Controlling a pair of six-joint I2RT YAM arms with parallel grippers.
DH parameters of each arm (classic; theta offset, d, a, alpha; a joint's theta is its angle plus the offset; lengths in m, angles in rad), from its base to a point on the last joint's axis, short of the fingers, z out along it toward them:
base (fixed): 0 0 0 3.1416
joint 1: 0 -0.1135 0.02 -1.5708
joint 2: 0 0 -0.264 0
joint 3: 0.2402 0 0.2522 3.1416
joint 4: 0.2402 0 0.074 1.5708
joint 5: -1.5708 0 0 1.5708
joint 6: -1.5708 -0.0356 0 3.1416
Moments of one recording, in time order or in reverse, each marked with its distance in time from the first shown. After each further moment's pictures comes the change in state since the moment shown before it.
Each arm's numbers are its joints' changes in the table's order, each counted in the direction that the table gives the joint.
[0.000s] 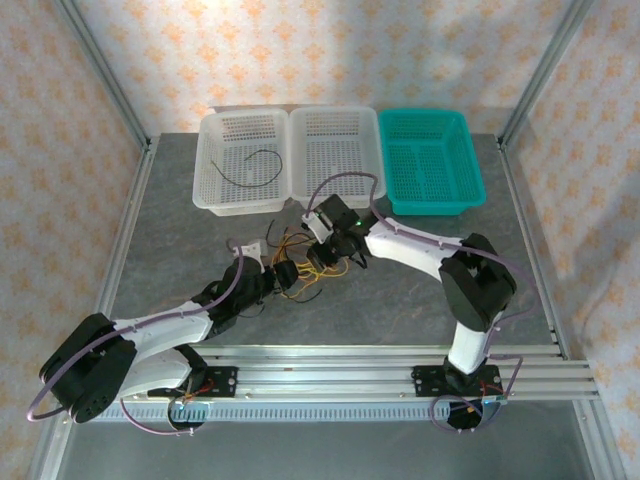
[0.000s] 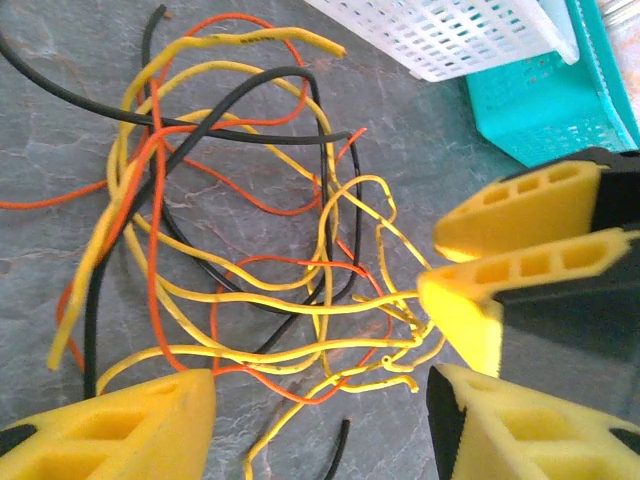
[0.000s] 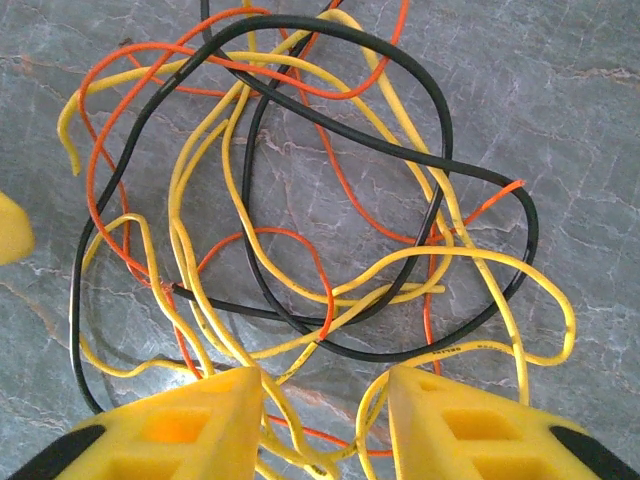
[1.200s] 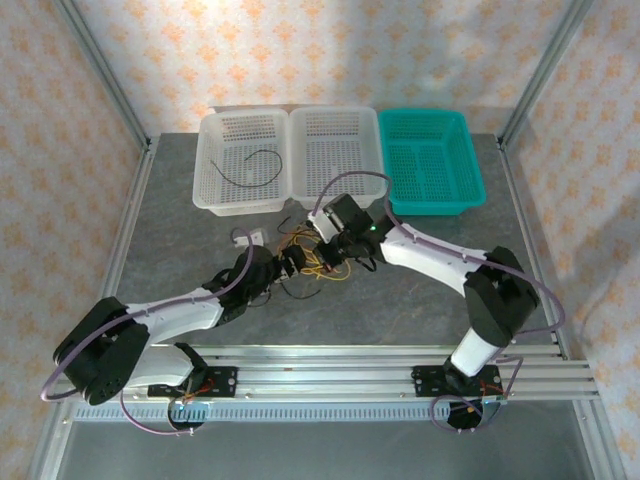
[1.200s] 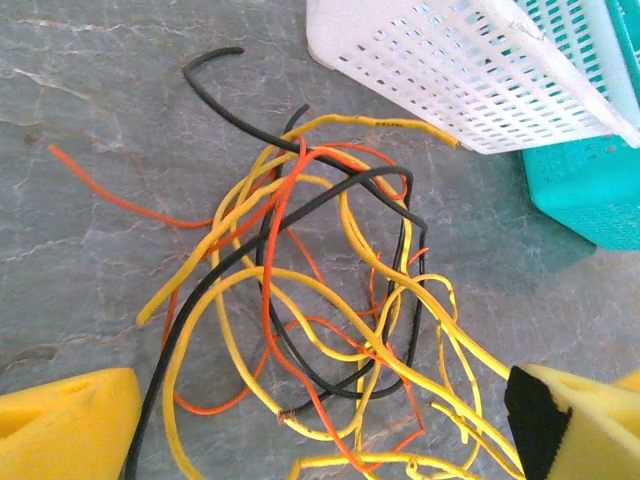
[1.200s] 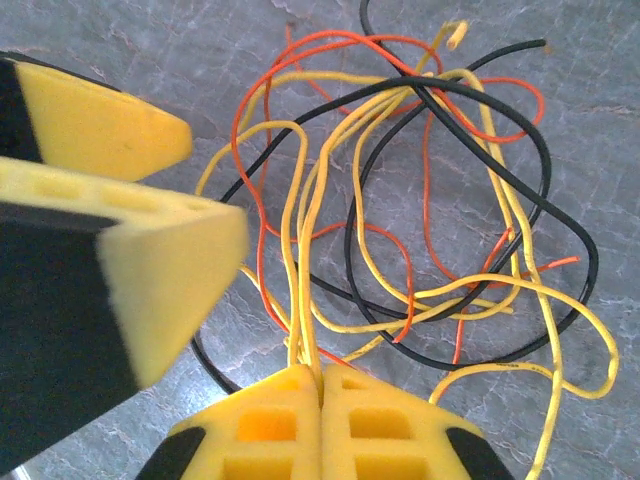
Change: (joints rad) left arm 0.006 -0.125 0.134 0.069 0.162 0.022; right arm 0.000 0.159 -0.092 -0.047 0.066 -0.027
